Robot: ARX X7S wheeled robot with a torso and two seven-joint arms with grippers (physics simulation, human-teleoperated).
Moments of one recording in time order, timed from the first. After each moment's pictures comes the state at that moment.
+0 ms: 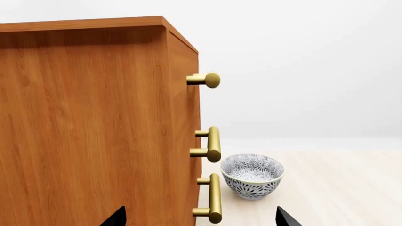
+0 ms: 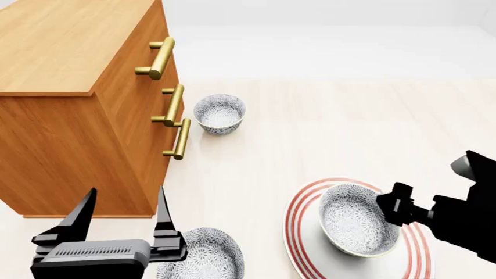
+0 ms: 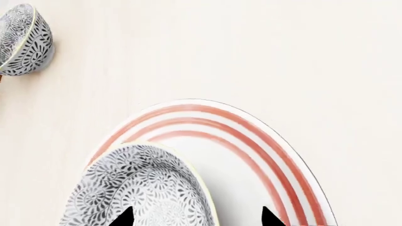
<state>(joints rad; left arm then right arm) 0.15 -0.45 0.26 0.78 -0.28 -0.28 -0.55 1.23 1.31 -1.42 -0.09 2.10 0.41 0.35</state>
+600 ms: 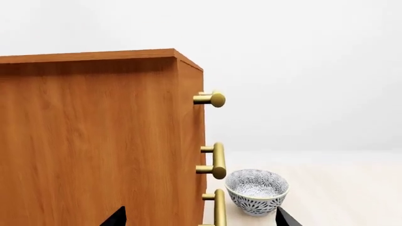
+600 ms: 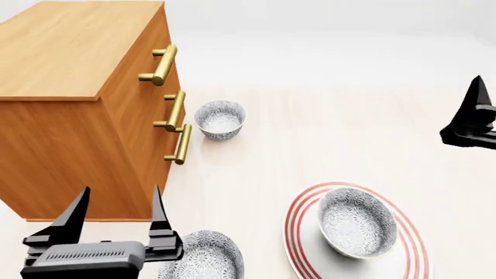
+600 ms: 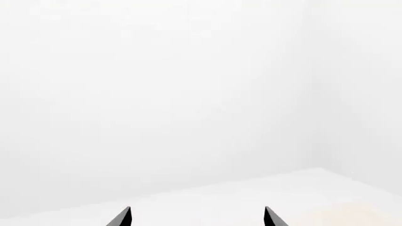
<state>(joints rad) 0.16 -0.46 0.26 0.79 -0.27 -0.26 -0.57 1.05 1.39 -1.37 -0.33 1.19 -0.61 0.80</state>
